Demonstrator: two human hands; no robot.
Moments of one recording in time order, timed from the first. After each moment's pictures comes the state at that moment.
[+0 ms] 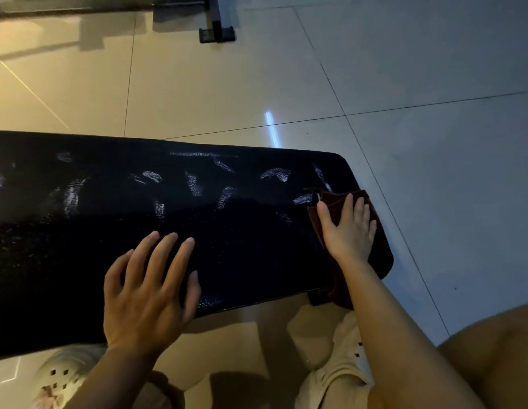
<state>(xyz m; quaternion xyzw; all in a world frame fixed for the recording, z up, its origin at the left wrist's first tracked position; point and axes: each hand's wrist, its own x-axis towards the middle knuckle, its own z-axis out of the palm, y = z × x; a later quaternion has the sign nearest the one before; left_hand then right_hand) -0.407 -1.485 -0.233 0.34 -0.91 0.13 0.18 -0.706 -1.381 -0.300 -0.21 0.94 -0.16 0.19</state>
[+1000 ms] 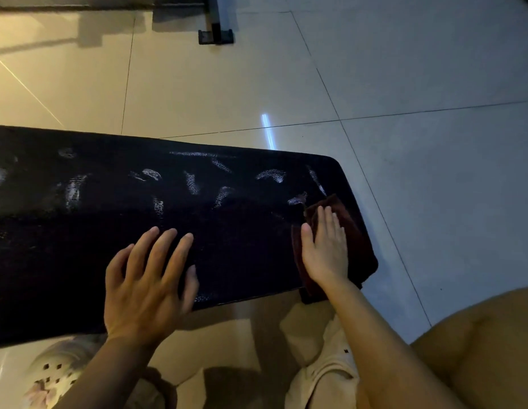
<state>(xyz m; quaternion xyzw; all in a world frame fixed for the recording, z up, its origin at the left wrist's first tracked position) -0.408 -1.484 -0.233 0.34 -0.91 0.12 0.18 -0.661 -1.371 -0.285 -0.30 0.91 -0.18 0.21</state>
